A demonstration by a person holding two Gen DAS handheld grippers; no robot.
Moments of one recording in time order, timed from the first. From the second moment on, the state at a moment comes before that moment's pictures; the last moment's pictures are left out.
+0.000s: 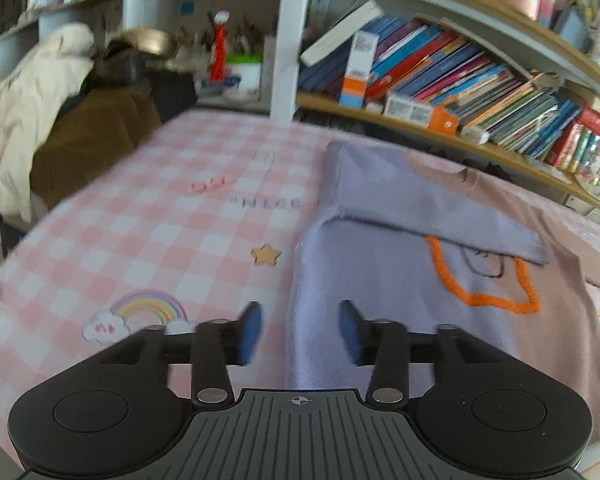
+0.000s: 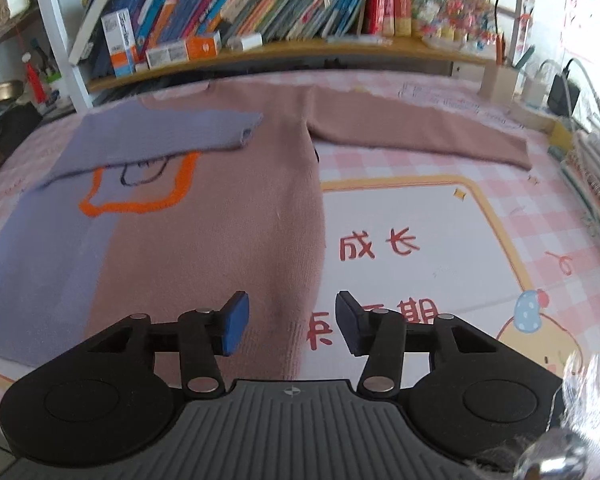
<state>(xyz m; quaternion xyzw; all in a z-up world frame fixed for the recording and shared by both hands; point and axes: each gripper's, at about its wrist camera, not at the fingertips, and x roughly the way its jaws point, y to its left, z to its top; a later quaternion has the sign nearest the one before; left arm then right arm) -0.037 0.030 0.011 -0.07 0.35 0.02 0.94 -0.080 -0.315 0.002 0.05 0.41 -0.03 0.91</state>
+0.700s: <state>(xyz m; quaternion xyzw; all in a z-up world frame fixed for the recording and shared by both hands) -0.084 -0.016 0.009 -0.03 0.35 -0.10 0.93 -0.150 -0.297 0.017 0.06 0.38 -0.13 0.91</state>
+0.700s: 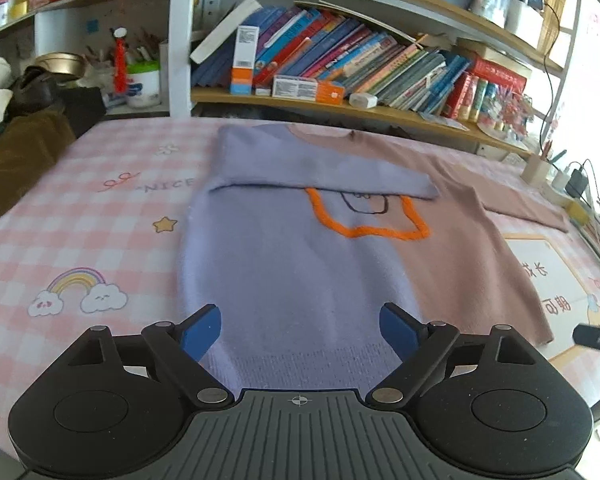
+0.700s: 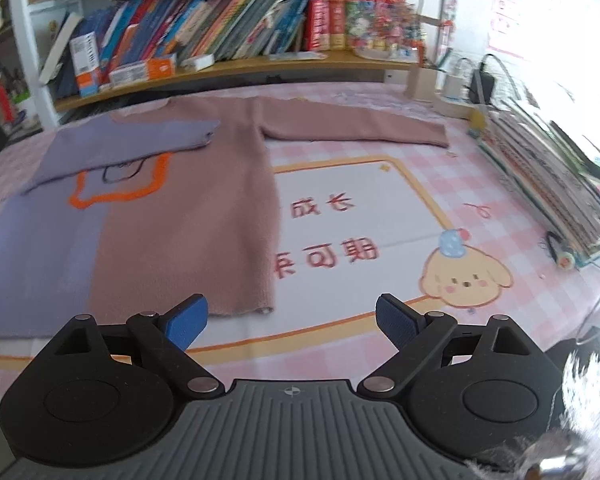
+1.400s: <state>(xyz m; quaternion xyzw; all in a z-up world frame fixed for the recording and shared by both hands) -0.057 -0.146 0.003 -0.01 0.37 0.00 0.93 -0.058 -0.483 0.012 0.12 0.36 -0.11 0.92</state>
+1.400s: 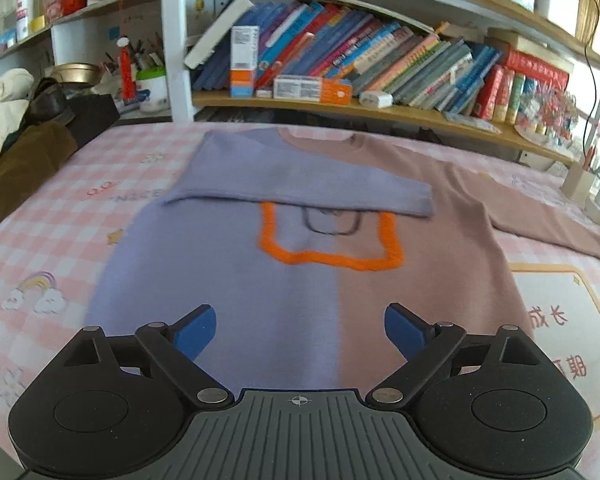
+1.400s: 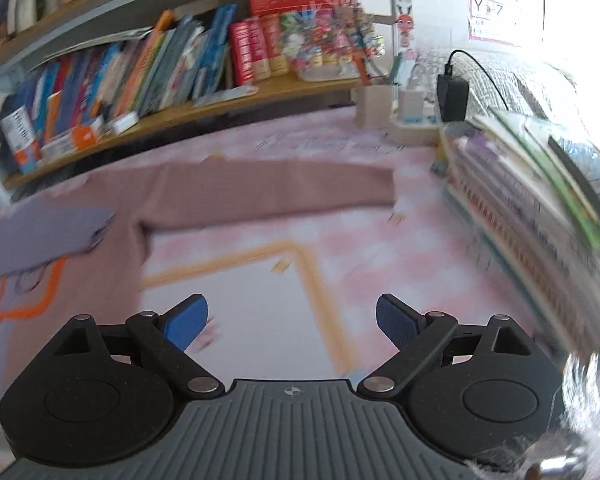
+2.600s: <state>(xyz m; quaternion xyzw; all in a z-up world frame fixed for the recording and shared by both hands) -0.088 -0.207 0.000 0.02 0.43 0.13 0.89 0.086 -0.587 -0.035 0.28 0.40 0.02 0.87</state>
